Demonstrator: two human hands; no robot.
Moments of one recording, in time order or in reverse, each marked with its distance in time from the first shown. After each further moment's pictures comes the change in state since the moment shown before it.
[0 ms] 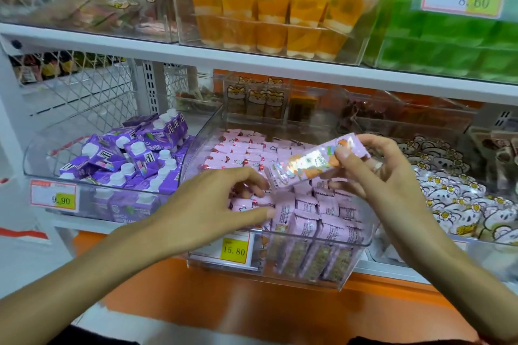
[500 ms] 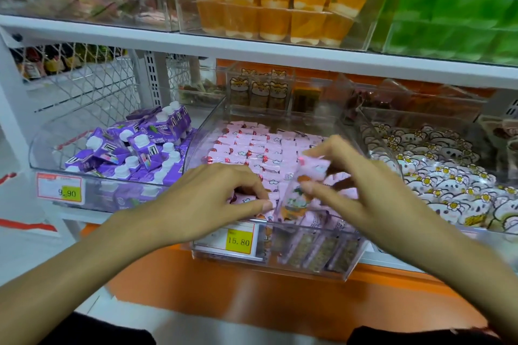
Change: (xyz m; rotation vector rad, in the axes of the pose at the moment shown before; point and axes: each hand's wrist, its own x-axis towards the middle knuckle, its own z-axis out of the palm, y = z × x) left_hand 0.000 -0.001 -0.009 0.182 -0.106 0.110; right_hand -0.008 -0.002 0.003 -0.820 -0.375 -0.261
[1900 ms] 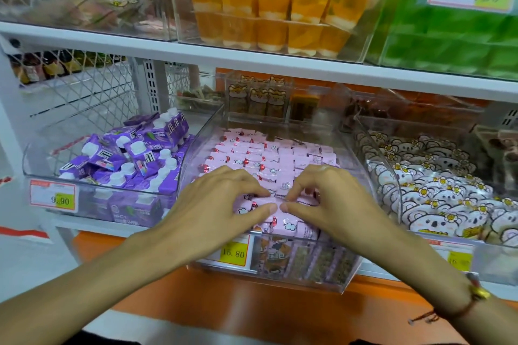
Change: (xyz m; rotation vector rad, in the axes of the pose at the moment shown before) left_hand 0.005 0.002 0.021 0.107 0.183 -0.079; right_hand 0.028 0.013 0.024 -0.222 -0.068 0.044
